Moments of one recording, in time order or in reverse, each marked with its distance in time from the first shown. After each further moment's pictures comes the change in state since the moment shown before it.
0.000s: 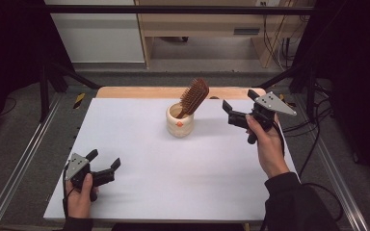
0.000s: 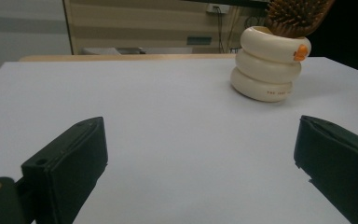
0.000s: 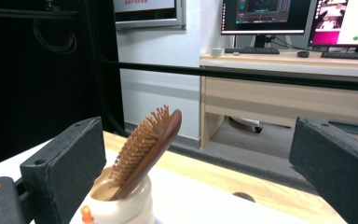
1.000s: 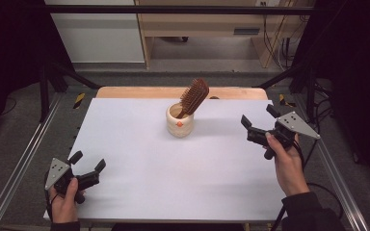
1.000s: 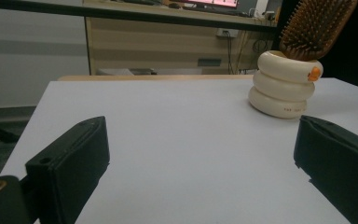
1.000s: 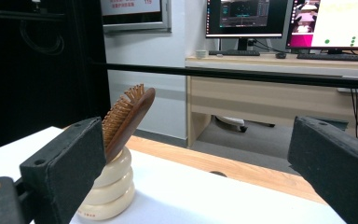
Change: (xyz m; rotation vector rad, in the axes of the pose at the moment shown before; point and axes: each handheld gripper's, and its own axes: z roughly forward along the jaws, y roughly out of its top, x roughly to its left) left arm 0.027 -0.002 -0.029 -0.094 0.030 0.000; right arm -0.022 -0.026 -0.057 -0.026 -0.046 -0.003
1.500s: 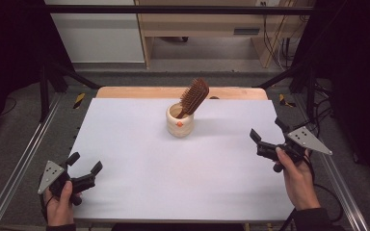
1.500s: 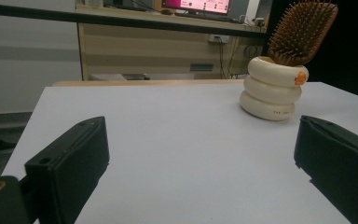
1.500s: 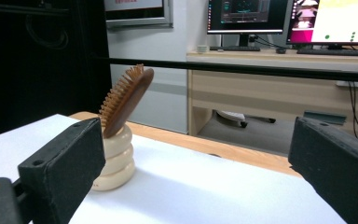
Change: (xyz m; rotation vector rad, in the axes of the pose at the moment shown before) left arm 0.002 0.001 -0.011 -0.021 -0.035 0.001; right arm -0.010 -0.022 -0.036 0.007 0.004 -0.003
